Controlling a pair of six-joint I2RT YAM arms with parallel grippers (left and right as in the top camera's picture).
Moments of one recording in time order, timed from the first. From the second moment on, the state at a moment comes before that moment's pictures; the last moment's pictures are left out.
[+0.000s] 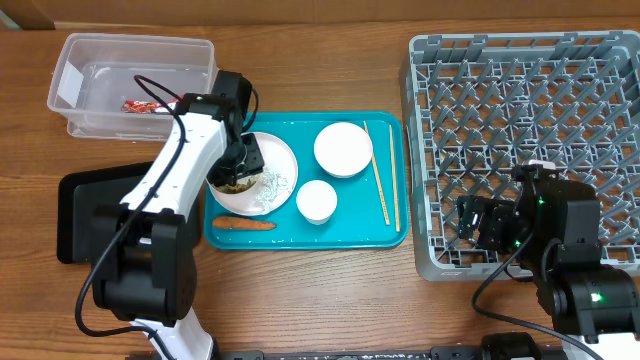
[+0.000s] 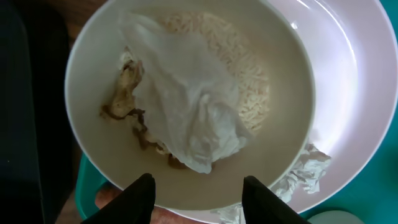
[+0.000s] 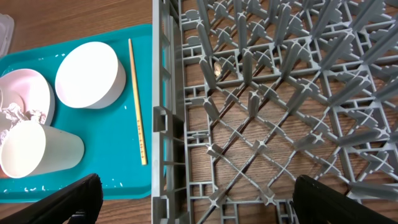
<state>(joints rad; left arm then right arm) -0.17 1.88 1.43 -1.06 -0.06 -0.55 0.06 0.80 0.89 -0.93 -0.09 0.23</state>
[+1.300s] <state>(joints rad) -0.11 1.88 1.74 -1.05 -0.15 -0.49 0.06 0.80 0.89 -0.93 -0.09 0.23</state>
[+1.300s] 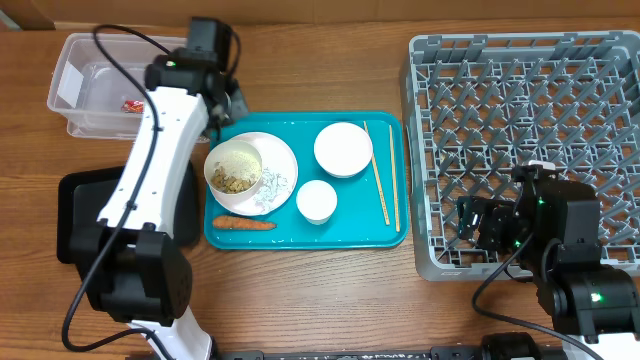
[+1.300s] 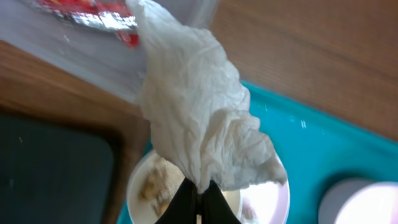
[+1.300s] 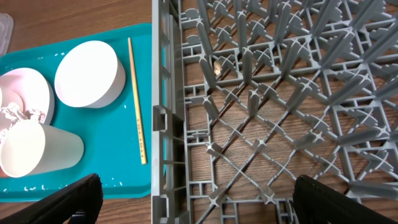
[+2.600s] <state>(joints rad) -0.22 1.91 1.71 -1.32 0.08 -0.41 0.06 0.80 0.89 -0.94 -0.09 0.23</state>
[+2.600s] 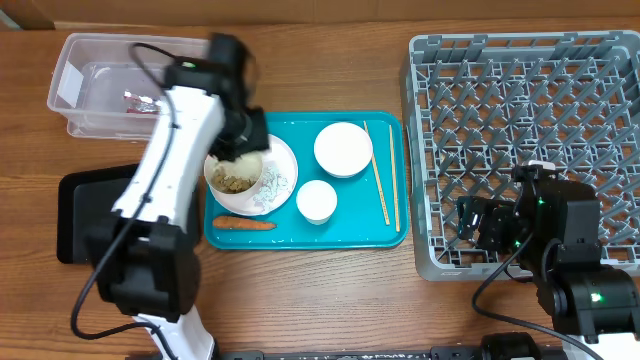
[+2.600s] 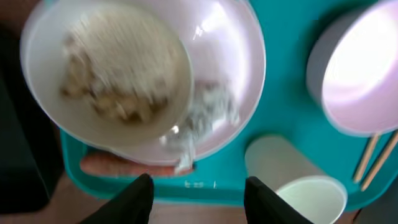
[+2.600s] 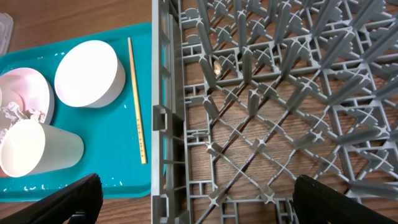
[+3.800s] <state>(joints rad) -0.35 1.90 1.29 -0.97 -0.09 -0.64 0.06 0.80 0.89 -0.95 -0.09 0.23</state>
